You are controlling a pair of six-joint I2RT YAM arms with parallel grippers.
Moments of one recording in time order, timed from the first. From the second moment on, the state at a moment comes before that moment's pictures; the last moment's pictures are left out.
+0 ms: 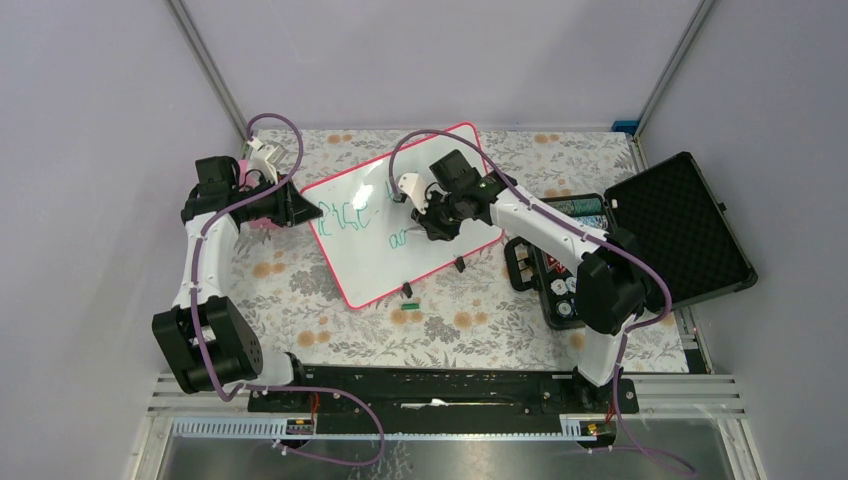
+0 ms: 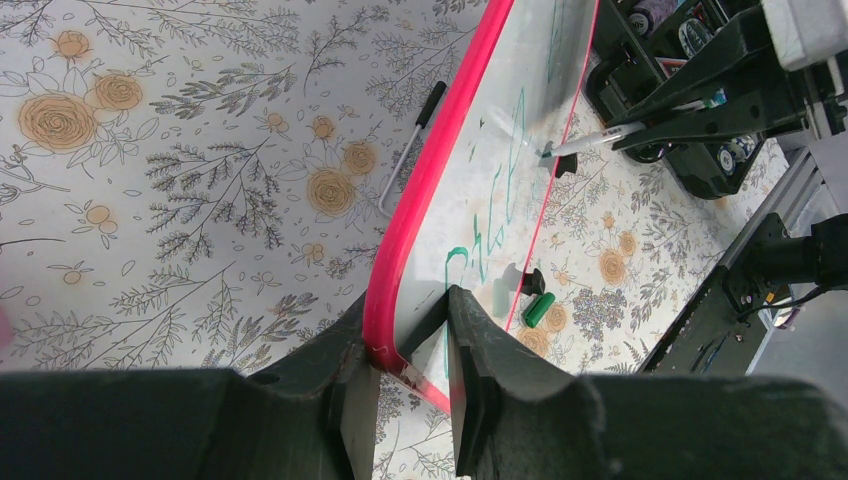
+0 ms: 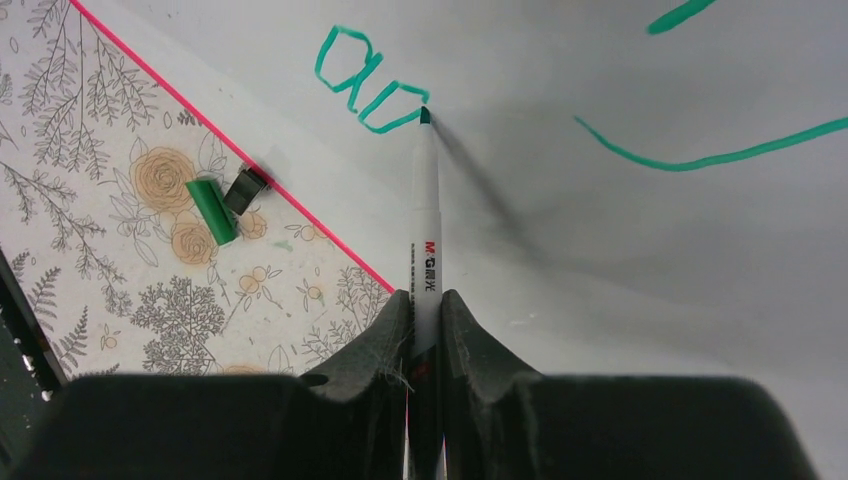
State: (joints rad) left arm 0.29 1.38 1.18 -0.68 1.00 0.30; right arm 0.71 1.84 1.57 -0.71 -0.30 -0.49
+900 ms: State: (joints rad) left arm 0.29 1.38 1.18 -0.68 1.00 0.30; right arm 0.71 1.85 1.54 -0.71 -0.33 -0.49
